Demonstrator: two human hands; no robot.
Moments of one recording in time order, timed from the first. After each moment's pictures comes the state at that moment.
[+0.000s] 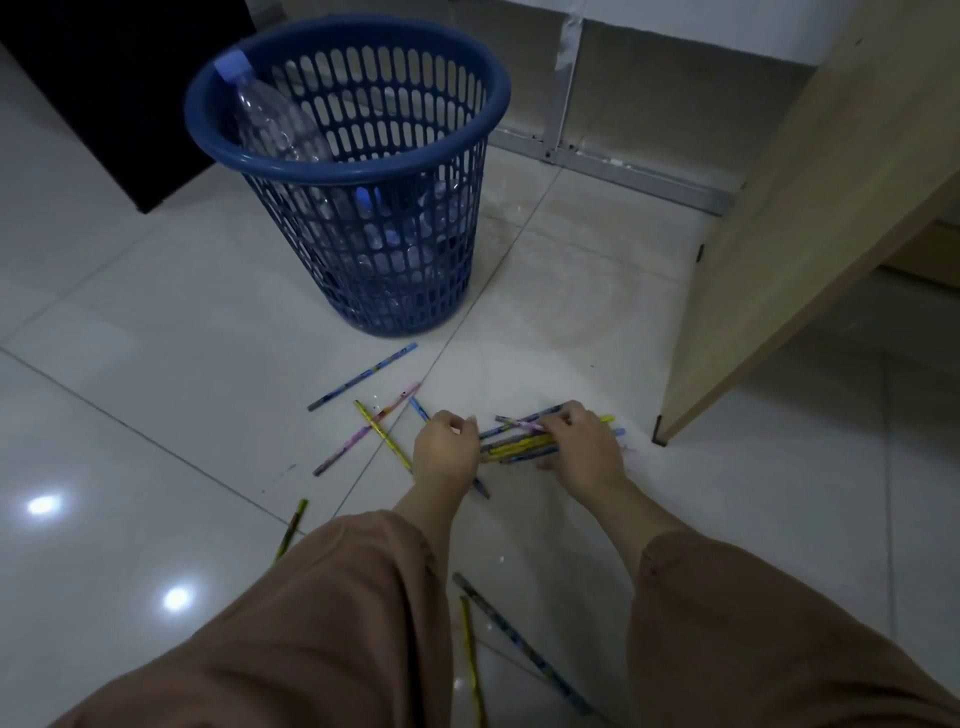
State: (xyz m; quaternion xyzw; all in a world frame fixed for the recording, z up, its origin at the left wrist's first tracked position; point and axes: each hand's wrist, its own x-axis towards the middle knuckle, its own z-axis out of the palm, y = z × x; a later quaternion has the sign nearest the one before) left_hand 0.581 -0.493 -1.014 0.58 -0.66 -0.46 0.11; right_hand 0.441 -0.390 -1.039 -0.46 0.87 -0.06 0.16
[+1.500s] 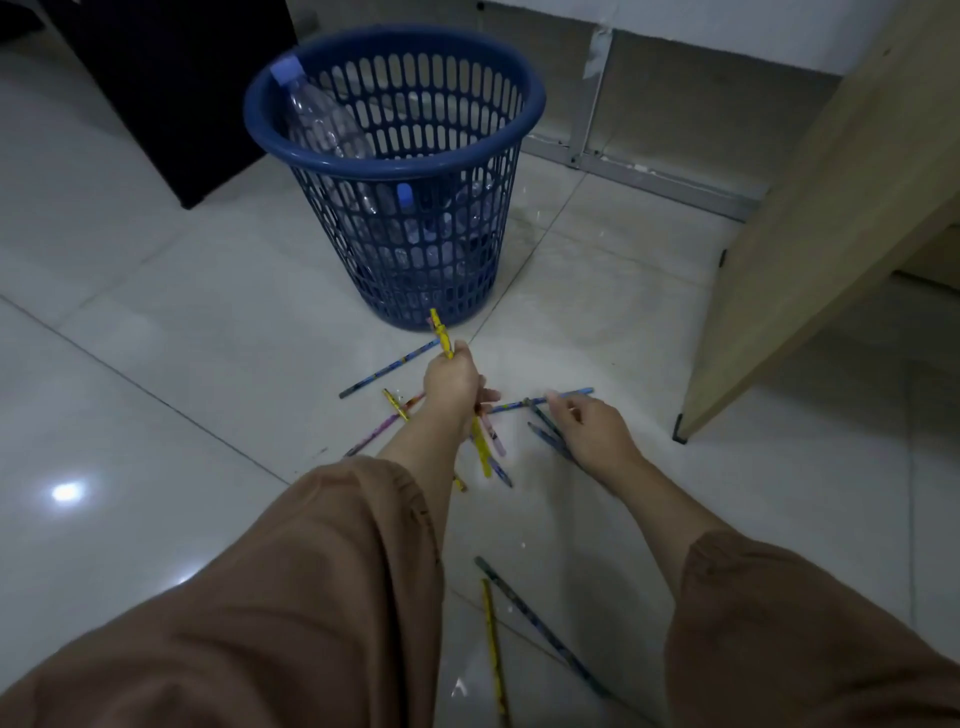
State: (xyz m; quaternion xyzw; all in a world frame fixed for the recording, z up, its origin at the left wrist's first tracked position) left_hand 0.569 -0.532 -0.944 0.57 -0.42 -0.68 0.18; right_hand 0.461 -0.400 -0.998 -0.35 0.86 -0.28 0.25
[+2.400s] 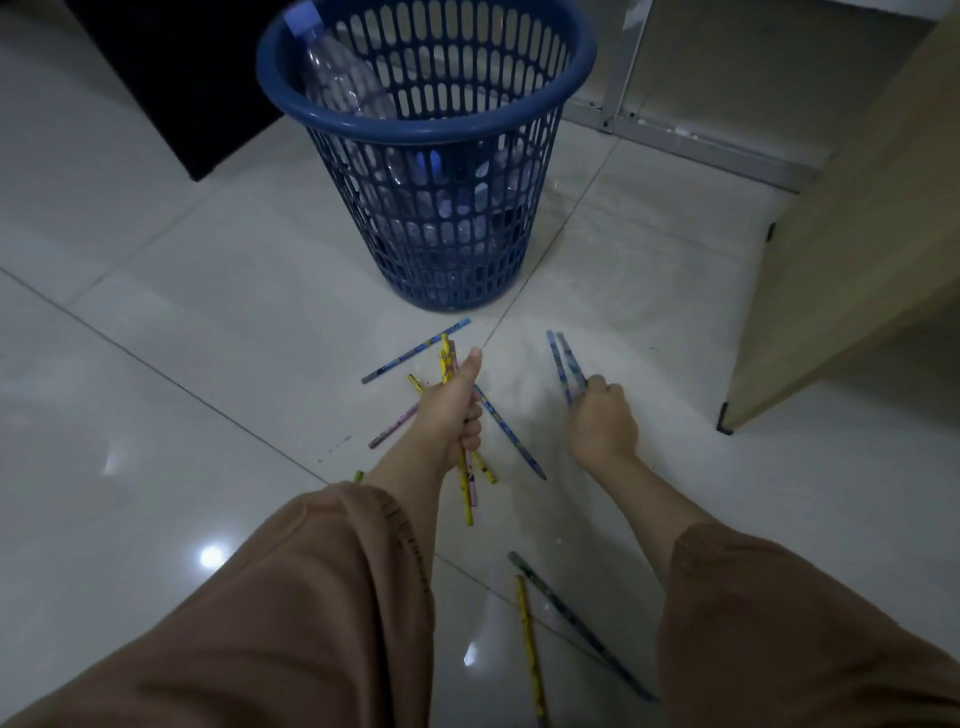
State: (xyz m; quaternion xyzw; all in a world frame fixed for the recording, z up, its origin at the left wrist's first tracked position) left_hand 0.626 -0.547 -0.982 0.54 -0.39 -0.74 0.10; right_hand 0.488 -0.444 -1.037 -0.26 0.93 -0.16 0.18
